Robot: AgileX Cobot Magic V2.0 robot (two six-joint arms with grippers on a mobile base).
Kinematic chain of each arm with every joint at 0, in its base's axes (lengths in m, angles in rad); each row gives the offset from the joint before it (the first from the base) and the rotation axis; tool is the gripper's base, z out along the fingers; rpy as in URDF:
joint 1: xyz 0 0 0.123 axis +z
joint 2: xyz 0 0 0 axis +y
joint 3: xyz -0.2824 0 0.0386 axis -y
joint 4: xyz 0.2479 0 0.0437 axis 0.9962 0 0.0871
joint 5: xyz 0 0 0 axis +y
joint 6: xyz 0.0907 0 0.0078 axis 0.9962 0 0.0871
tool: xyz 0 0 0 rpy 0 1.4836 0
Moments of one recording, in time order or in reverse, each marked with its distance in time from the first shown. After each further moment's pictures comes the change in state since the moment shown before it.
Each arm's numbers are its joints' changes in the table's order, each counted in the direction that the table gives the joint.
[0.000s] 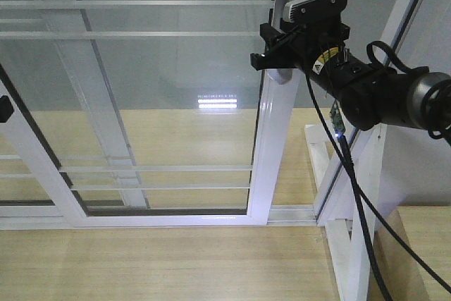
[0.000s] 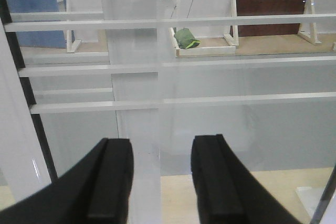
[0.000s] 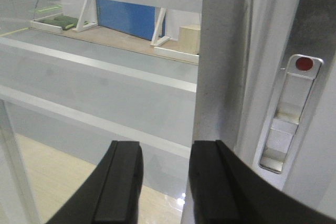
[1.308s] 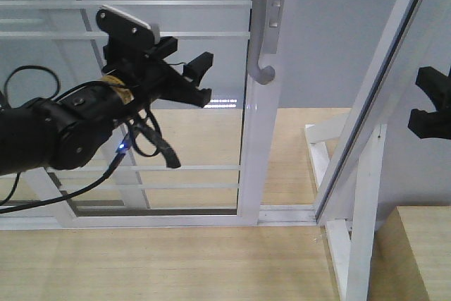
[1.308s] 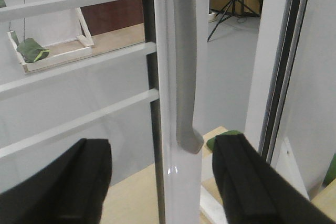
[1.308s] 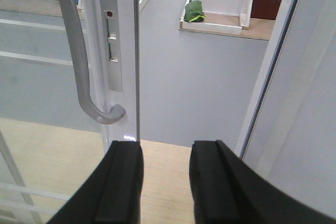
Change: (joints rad) left arm -0.492 0.783 0.421 0.133 -0.360 -0.102; right arm -0.168 -1.079 -0.443 0.151 0.797 -0.121
